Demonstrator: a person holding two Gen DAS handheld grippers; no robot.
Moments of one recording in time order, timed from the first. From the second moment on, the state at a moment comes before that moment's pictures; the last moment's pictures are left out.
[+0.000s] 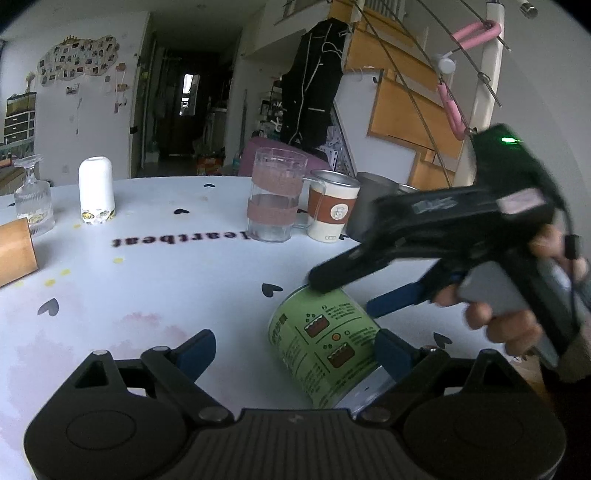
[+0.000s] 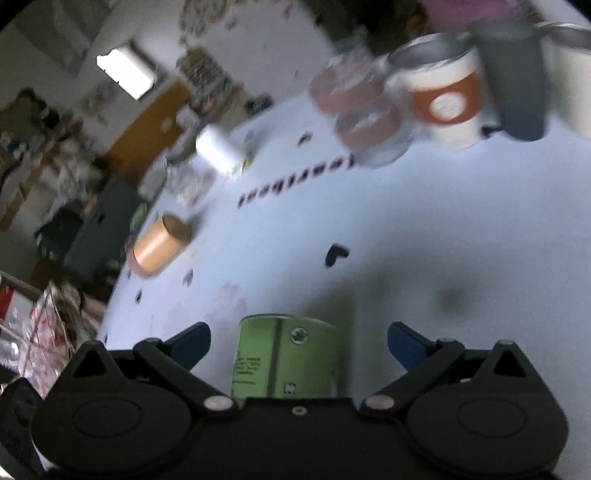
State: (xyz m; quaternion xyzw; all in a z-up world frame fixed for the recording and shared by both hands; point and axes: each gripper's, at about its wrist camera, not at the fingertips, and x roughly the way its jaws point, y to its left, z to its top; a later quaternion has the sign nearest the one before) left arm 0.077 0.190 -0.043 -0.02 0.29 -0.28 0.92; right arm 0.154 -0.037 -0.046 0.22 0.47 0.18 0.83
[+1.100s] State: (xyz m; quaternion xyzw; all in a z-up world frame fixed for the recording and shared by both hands) left arm 0.069 0.169 -0.049 0.02 0.28 -0.31 0.91; right arm 0.112 -0.062 0.005 0.00 0.39 0.09 0.91
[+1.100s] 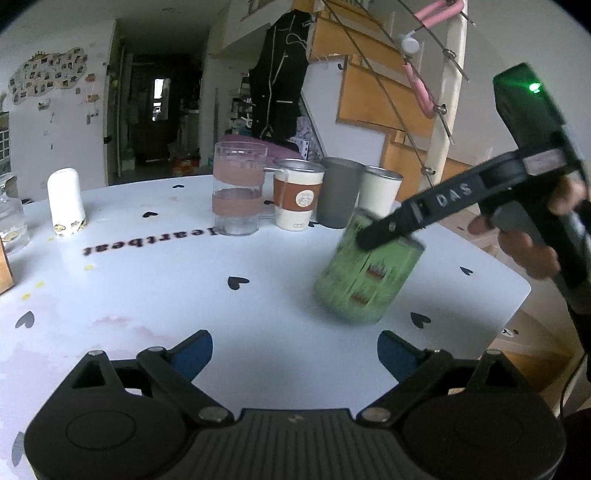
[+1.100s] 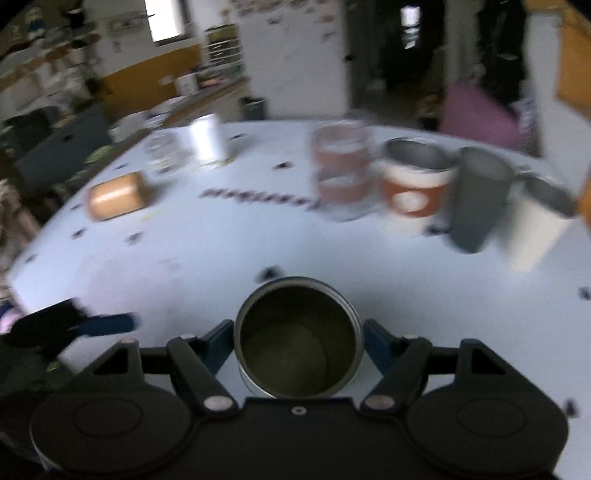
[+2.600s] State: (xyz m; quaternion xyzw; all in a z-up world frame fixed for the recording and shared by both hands) left arm 0.069 0.169 -0.020 0.02 0.23 -0.25 0.94; right arm 0.025 -0.118 -0.014 0.10 0.21 -0.17 0.96
